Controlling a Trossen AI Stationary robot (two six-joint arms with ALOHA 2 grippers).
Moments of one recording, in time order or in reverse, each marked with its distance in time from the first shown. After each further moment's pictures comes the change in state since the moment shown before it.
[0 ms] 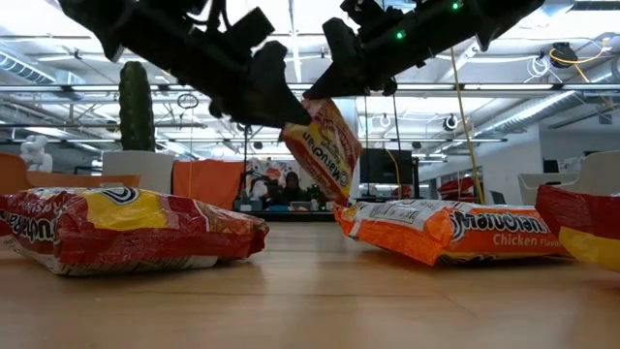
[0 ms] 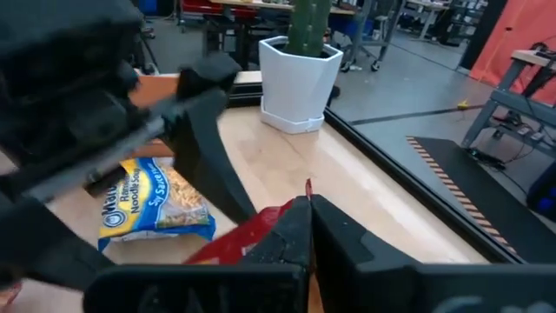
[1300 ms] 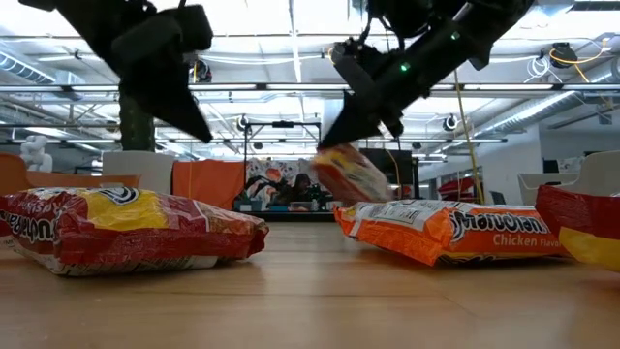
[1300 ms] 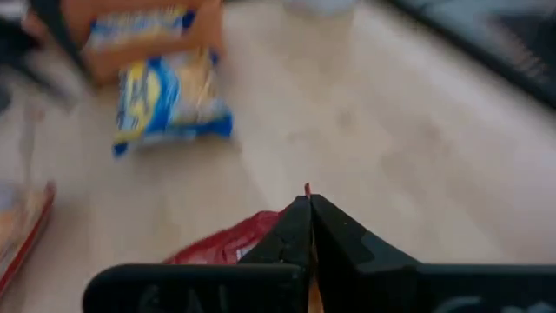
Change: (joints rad) left arm -0.123 -0.277 -0.001 -0.725 0.182 -0.330; right arm -0.098 0.000 0.000 -0.271 -0.246 0.247
